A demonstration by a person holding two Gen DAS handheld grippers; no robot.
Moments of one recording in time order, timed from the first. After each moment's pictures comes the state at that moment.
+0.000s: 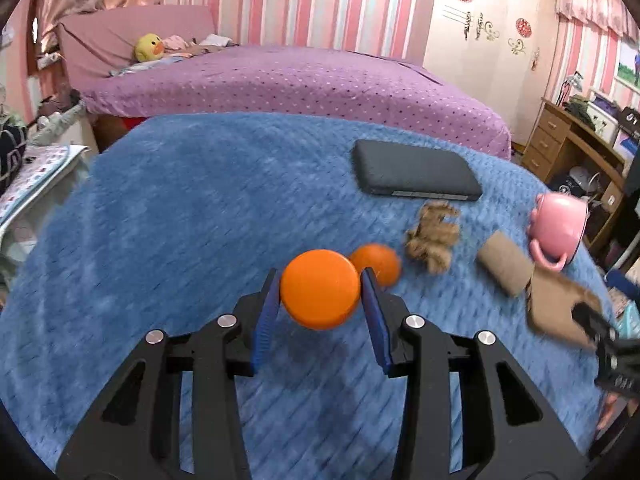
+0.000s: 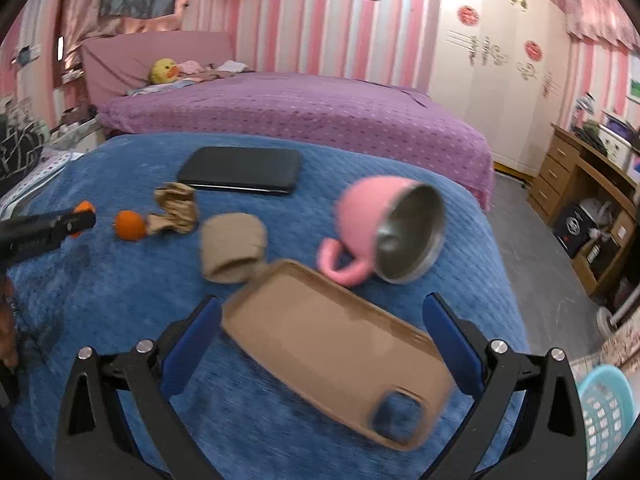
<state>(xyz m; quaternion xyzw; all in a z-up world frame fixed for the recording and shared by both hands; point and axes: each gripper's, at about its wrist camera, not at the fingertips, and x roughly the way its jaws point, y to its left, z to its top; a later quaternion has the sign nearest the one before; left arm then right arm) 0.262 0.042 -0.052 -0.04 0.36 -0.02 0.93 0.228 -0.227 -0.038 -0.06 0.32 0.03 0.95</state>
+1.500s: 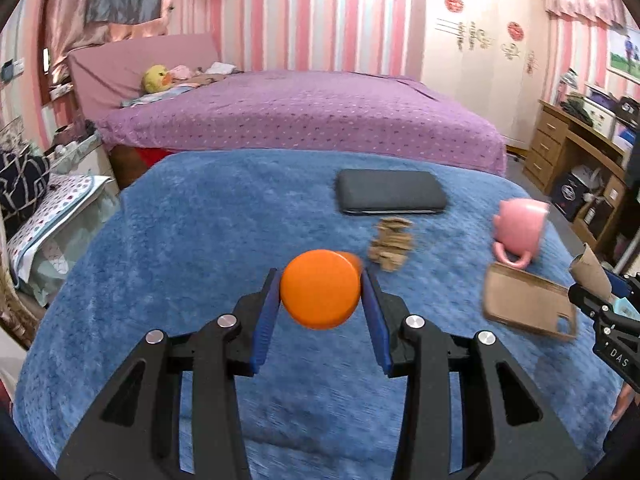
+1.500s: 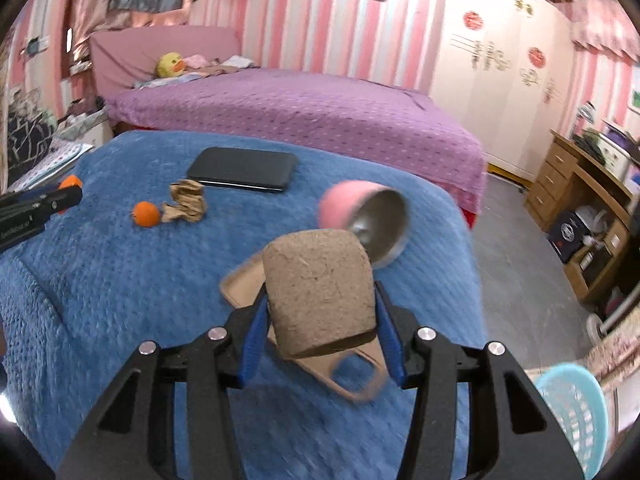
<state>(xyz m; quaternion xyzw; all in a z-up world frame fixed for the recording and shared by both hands) 0.209 0.008 -0.001 -0.01 0.32 -0.01 0.95 0.183 -0.256 -0.005 -0.06 0.32 0.02 0.94</state>
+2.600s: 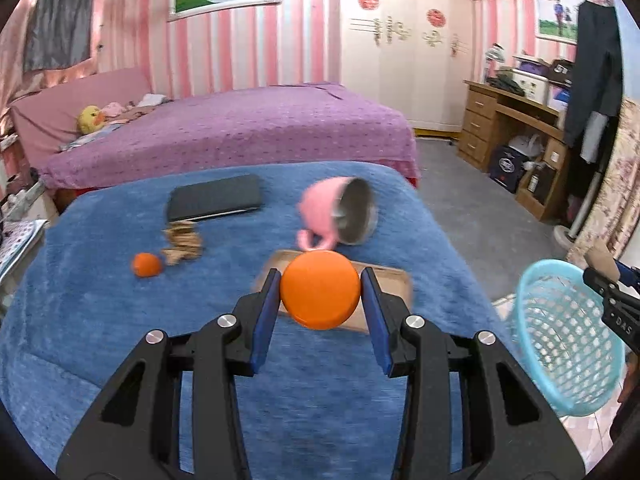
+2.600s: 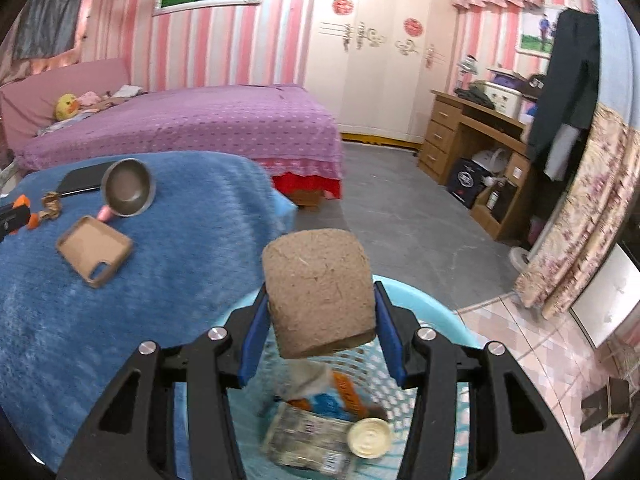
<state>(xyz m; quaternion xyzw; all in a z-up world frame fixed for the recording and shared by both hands) 0.144 -0.186 0.009 0.04 0.30 -0.12 0.95 0.073 -0.474 -0.007 0.00 0.30 -0.16 0.94</state>
